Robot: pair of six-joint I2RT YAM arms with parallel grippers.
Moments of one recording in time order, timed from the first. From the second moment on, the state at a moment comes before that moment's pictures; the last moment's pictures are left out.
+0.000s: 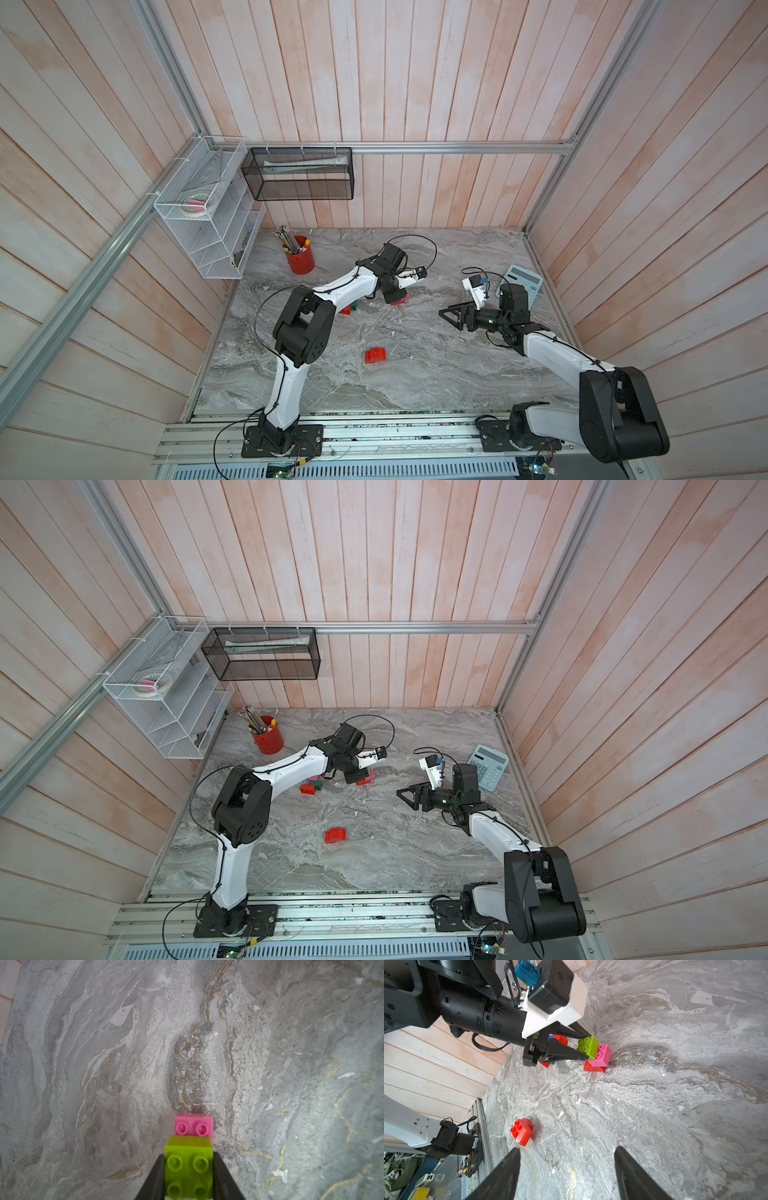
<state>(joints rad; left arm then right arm) -0.62 2.11 1.65 -0.56 0.15 0.70 0.14 1.28 0.53 0.13 -0.89 0.23</state>
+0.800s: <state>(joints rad) -0.62 2.11 1.65 -0.56 0.14 0.72 0.14 1.27 0.56 0.10 -0.89 0.22</state>
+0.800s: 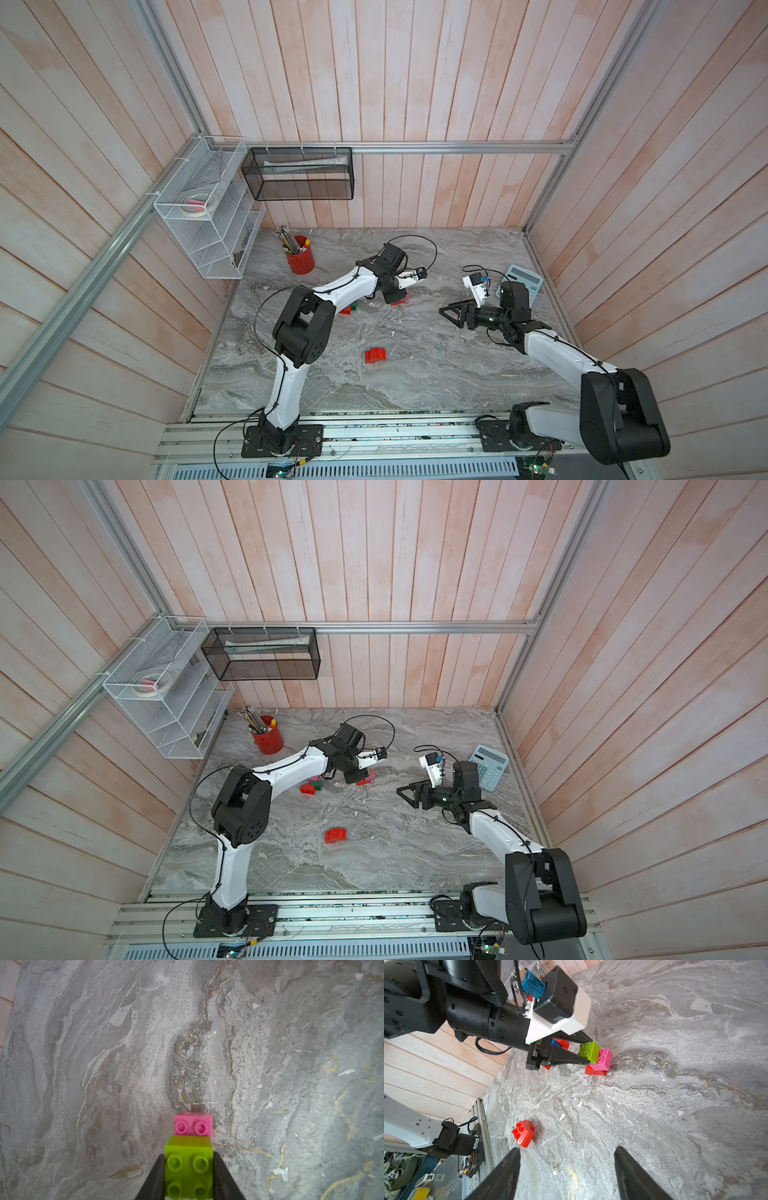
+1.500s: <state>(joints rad) -0.61 2.08 1.59 -0.55 0.16 0.76 0.14 1.27 0.56 0.08 -0.90 0.20</state>
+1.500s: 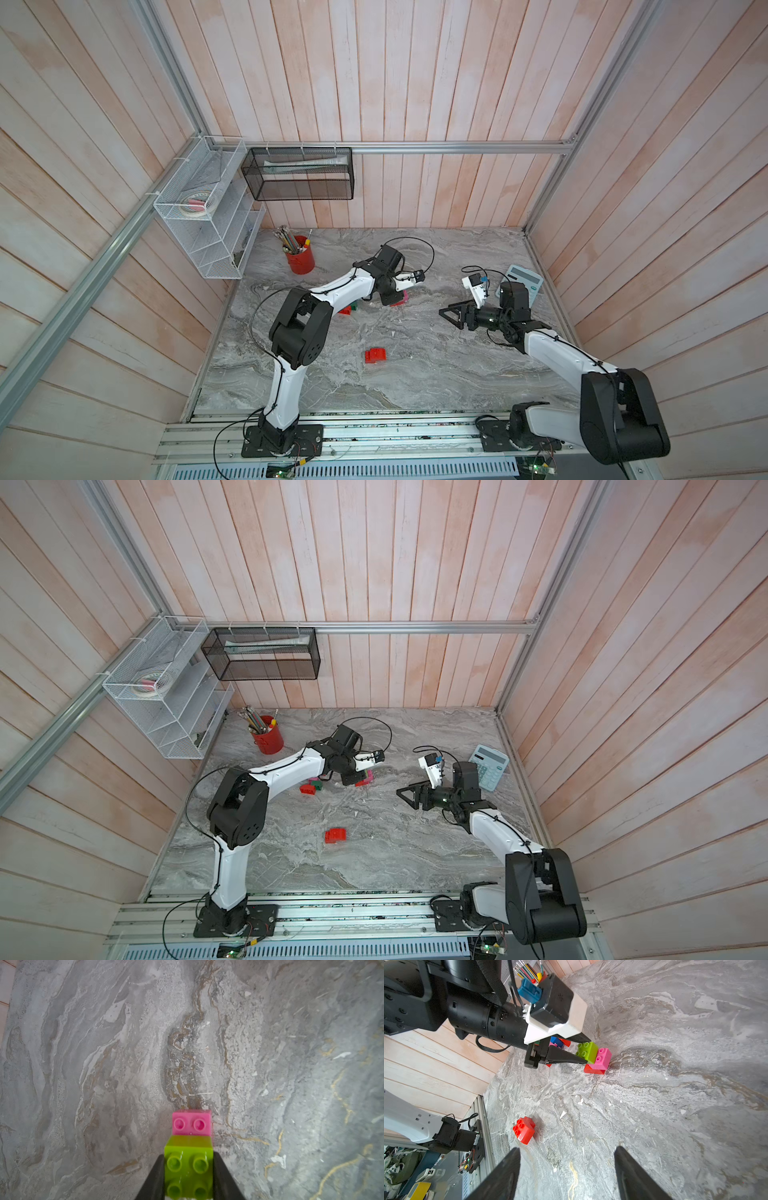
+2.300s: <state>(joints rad) -0.63 2.01 1.49 -0.56 0.29 0.92 0.14 1.25 0.57 0.05 -0.90 0.19</state>
